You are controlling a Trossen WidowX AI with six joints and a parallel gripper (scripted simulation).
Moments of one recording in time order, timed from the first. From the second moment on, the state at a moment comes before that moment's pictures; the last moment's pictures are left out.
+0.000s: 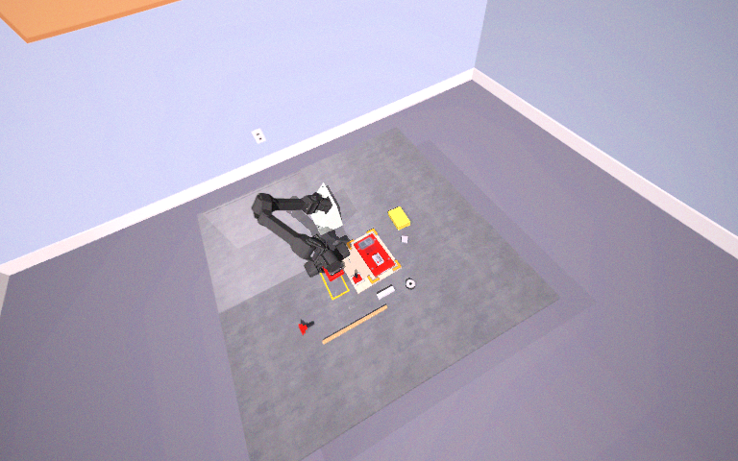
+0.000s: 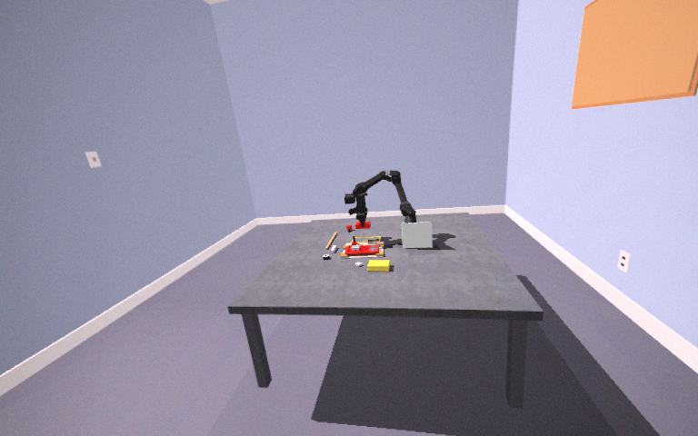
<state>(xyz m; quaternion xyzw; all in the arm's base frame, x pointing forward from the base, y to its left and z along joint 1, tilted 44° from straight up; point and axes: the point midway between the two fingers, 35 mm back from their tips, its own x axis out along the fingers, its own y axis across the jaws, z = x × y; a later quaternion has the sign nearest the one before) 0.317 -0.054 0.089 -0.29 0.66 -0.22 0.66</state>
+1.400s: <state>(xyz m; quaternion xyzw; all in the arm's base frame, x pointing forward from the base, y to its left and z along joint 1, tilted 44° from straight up) 0.311 -0.083 0.084 -0.30 0.65 -0.22 0.66</state>
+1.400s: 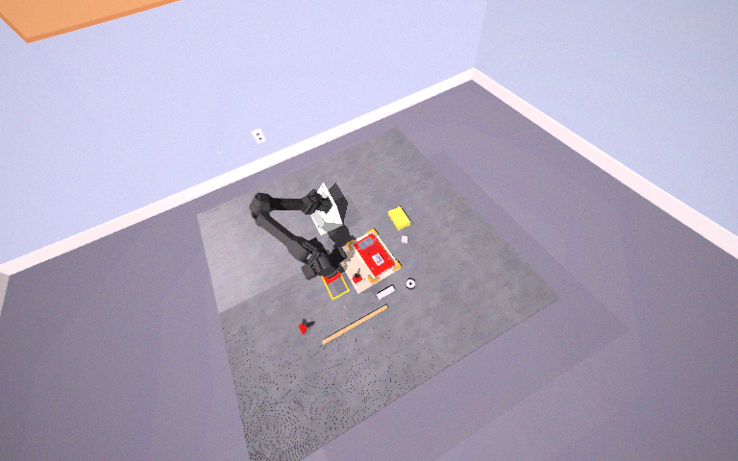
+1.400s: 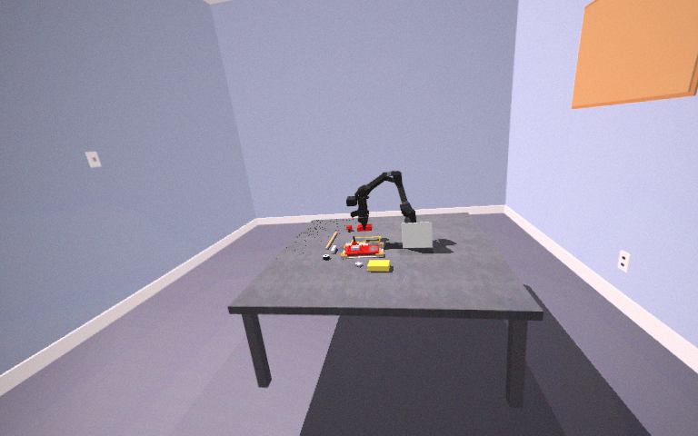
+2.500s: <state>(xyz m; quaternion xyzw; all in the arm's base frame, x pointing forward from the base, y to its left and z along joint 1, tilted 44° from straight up) 0.313 -0.100 0.066 -0.30 0.65 -0.22 0.66</state>
